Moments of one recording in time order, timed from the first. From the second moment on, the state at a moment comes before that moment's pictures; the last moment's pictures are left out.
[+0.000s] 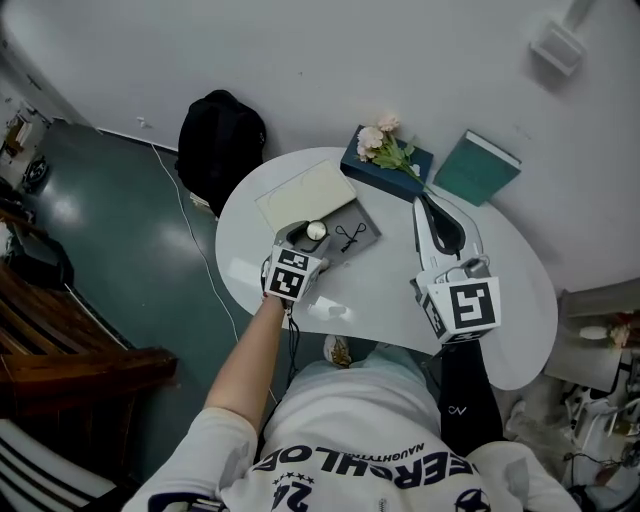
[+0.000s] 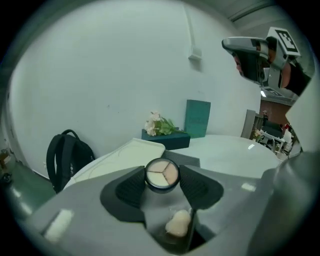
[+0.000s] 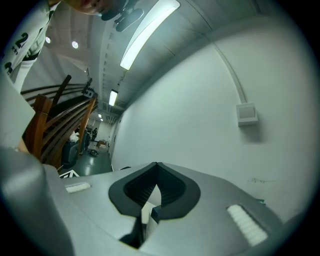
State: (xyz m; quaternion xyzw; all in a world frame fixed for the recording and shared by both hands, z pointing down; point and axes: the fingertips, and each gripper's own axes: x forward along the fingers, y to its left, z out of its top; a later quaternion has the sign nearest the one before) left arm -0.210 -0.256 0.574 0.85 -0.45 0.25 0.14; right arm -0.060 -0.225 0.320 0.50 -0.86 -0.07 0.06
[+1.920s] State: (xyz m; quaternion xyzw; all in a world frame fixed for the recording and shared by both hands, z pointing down) left arm -0.205 -0.246 0.629 0.83 -0.42 0.31 0.19; right arm -0.047 -0.219 0.332 0.52 -0.85 -0.06 0.06
